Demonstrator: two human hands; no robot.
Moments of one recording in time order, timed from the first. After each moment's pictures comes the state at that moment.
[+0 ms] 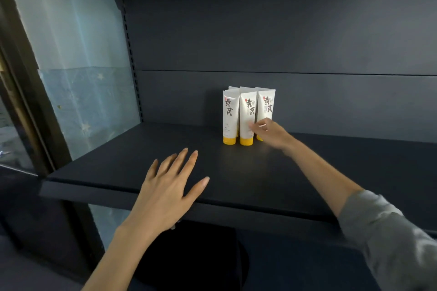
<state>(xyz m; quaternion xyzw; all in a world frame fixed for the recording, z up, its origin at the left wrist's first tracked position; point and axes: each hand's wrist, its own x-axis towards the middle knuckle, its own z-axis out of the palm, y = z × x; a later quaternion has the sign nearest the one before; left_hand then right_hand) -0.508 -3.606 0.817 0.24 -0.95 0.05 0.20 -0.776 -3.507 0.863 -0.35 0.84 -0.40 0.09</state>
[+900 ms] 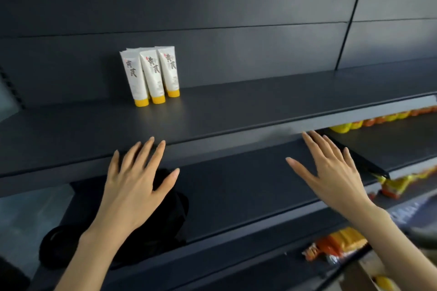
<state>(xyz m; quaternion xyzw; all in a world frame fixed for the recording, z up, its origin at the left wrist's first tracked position) -0.485 -3.518 0.788 0.09 -0.98 0.04 0.17 -0.594 -3.192 0.770 -0.13 0.97 -0.13 -0.16</state>
